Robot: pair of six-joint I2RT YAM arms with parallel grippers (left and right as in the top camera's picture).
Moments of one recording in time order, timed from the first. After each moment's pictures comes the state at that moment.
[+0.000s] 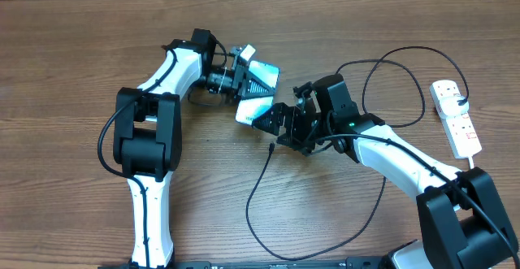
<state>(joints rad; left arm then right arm) -0.18 2.35 1.75 -1.00 1.26 0.03 0.43 1.65 0.90 -0.16 -0.73 0.84</state>
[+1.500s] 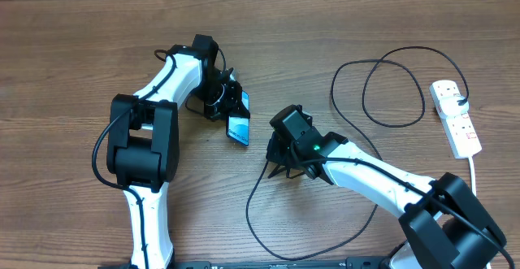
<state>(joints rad) -0.20 2.26 1.63 -1.00 0.59 -0.29 0.71 1.67 0.90 -0.33 -0.07 0.98</state>
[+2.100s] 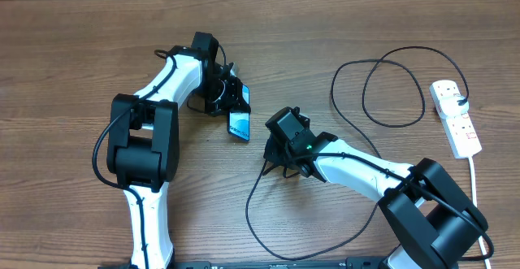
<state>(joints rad) -0.19 2.26 1.62 -0.91 0.58 -0.29 0.71 1.76 0.90 -0.26 -0.04 1.01</state>
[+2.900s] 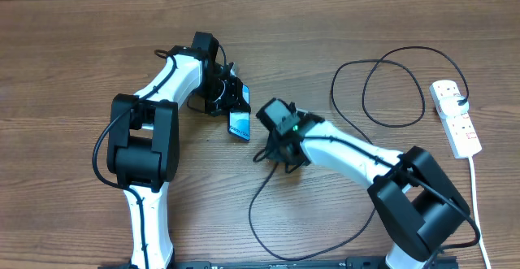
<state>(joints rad) -0.20 2.26 1.62 -0.91 0.58 -0.29 0.70 1.86 1.13 -0.65 0.04 0.93</state>
